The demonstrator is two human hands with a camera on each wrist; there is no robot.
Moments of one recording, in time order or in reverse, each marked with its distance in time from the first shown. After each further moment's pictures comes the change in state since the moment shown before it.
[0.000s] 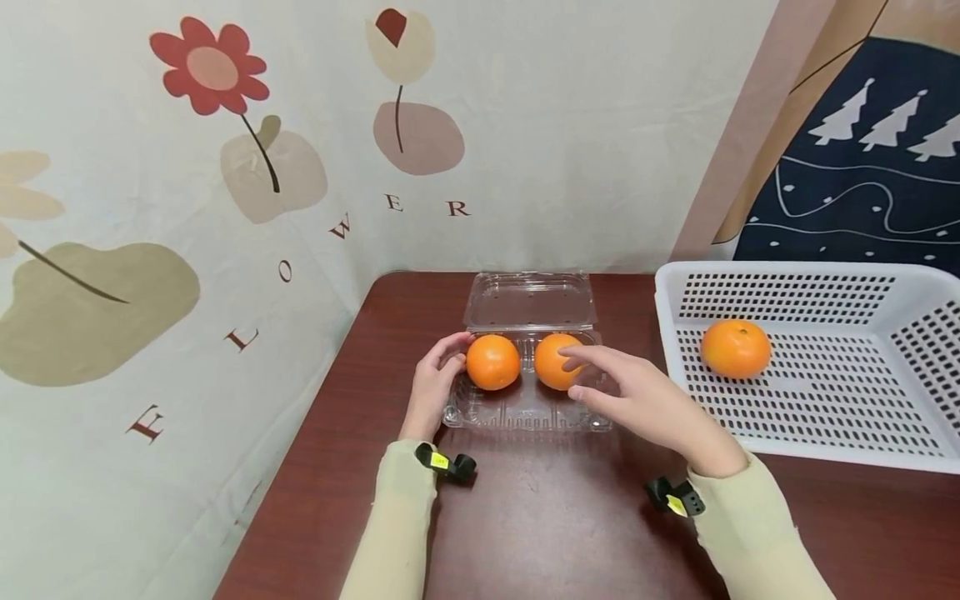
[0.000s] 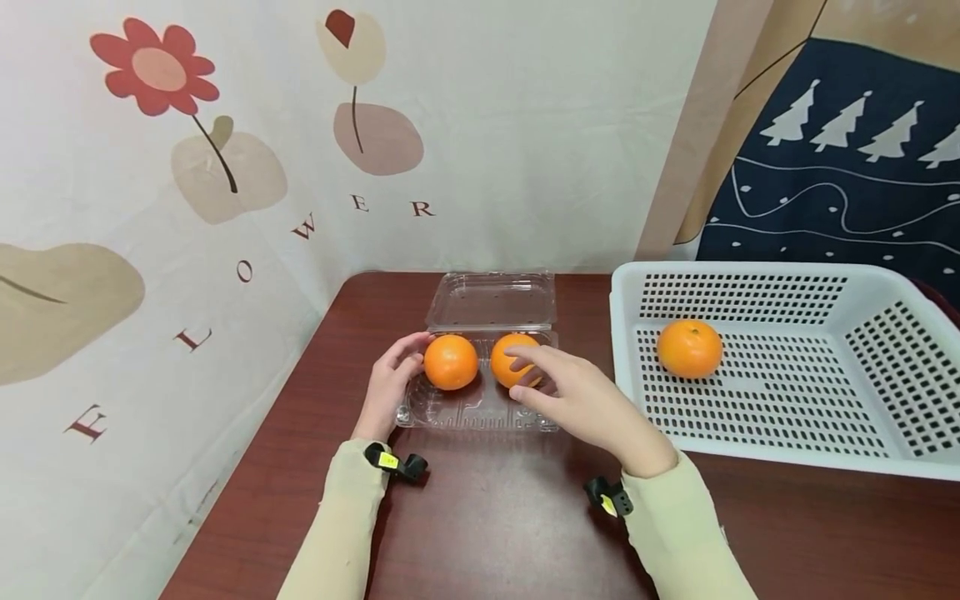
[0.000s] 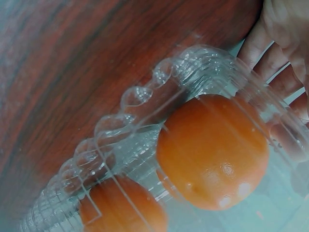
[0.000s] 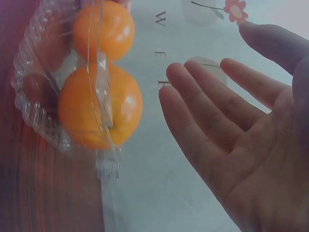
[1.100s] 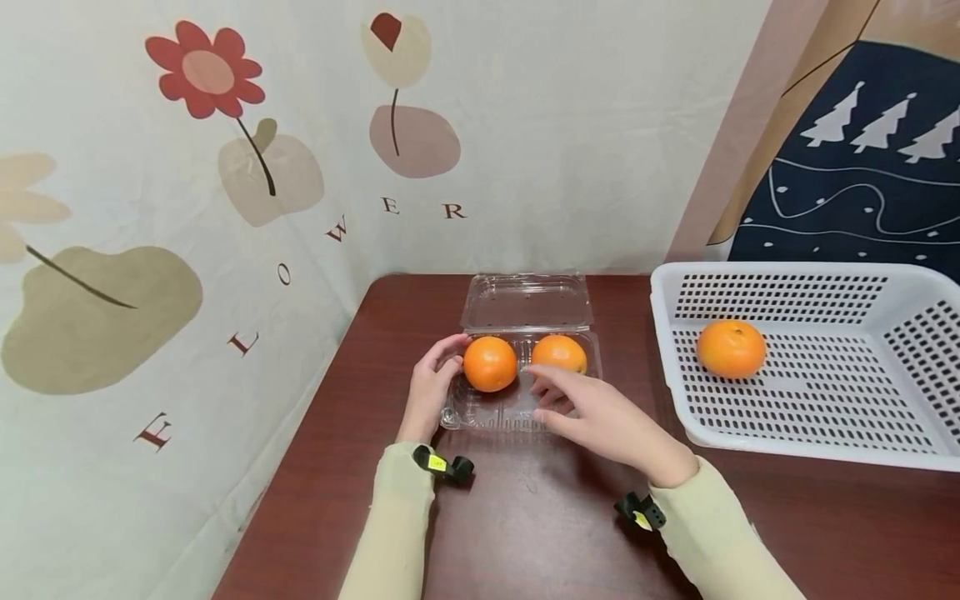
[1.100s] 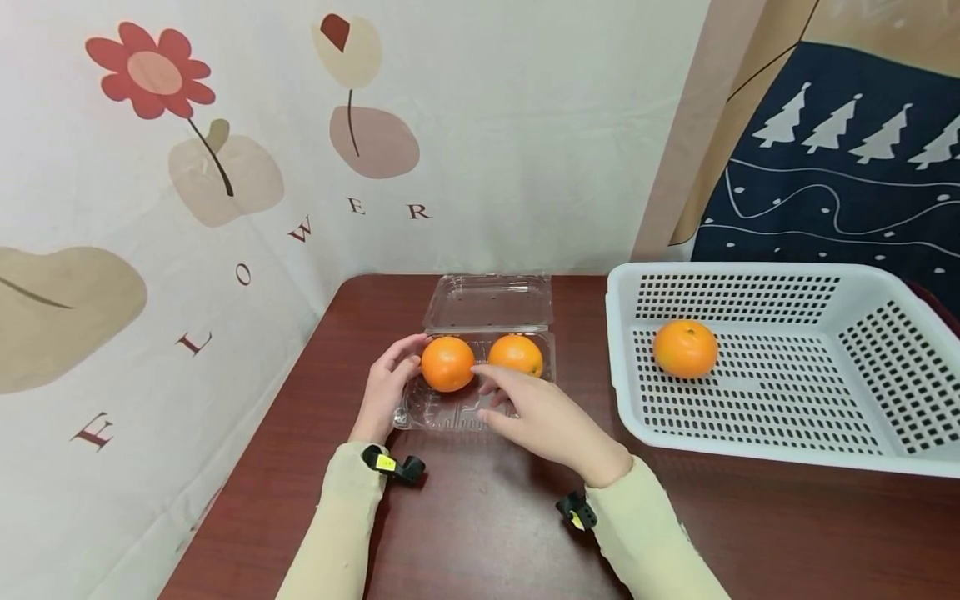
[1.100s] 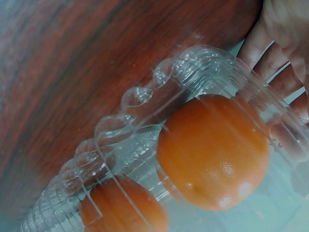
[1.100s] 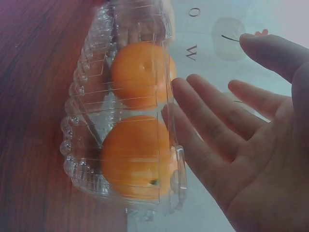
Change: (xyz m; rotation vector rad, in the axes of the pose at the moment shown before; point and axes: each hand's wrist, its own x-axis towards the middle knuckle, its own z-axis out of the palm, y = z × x) left_hand 0.001 -0.001 -0.001 -0.022 -0.010 0.017; right_hand 0.012 -0.005 0.039 -0.045 -0.057 -0.017
